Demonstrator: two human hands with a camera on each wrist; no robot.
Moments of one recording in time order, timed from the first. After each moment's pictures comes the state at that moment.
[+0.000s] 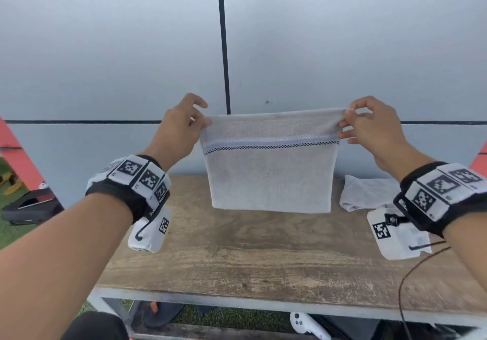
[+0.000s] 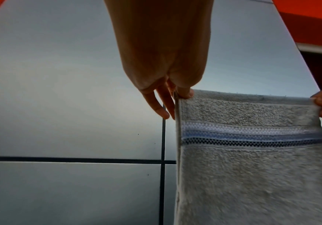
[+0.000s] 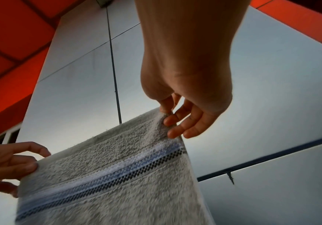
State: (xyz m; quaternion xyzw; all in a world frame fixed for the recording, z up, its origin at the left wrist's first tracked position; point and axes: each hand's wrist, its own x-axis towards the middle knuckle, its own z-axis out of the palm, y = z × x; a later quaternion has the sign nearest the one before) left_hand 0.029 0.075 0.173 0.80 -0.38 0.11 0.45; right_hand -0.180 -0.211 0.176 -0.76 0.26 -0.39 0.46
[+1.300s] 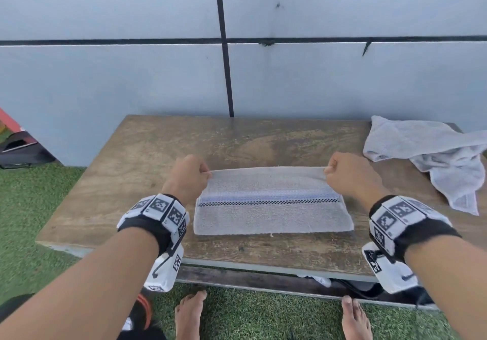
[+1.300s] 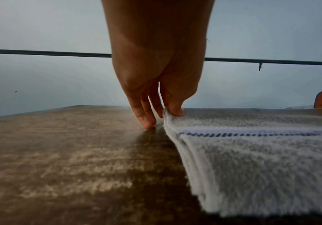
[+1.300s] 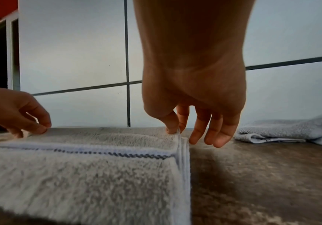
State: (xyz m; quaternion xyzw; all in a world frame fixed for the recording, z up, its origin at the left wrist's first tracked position) left_hand 0.037 0.057 -0.060 0.94 -0.24 -0.07 0.22; right_hand -0.147 -0.225 -0.054 -0.92 0.36 0.01 0.18
